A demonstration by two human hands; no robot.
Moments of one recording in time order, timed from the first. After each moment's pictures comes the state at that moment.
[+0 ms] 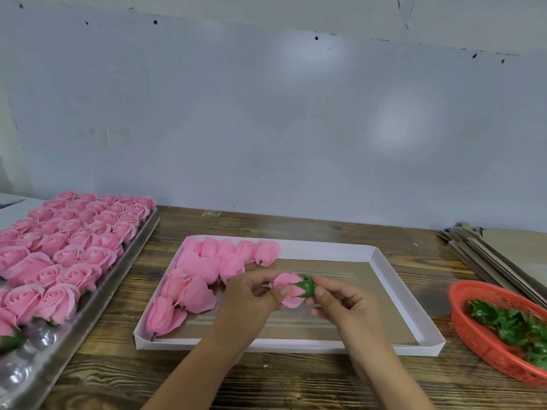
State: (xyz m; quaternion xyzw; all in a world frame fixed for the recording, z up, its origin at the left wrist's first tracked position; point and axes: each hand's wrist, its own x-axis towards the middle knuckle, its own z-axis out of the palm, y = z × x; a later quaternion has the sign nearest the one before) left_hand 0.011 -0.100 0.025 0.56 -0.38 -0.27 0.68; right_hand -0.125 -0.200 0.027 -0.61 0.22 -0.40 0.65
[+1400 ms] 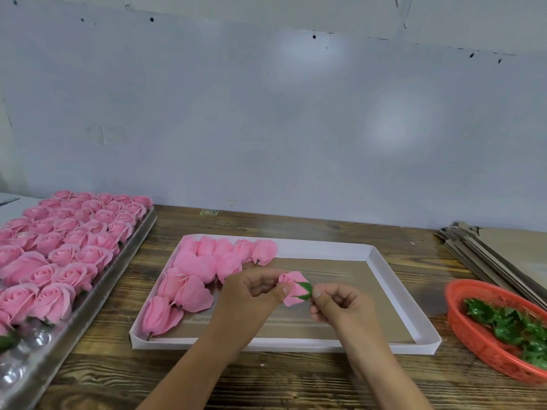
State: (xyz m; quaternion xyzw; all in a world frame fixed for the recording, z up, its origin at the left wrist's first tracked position) left_hand 0.011 -0.097 0.025 0.58 -0.41 -0.22 0.67; right_hand -0.127 -0.206 0.020 -0.64 0.27 -0.38 0.61
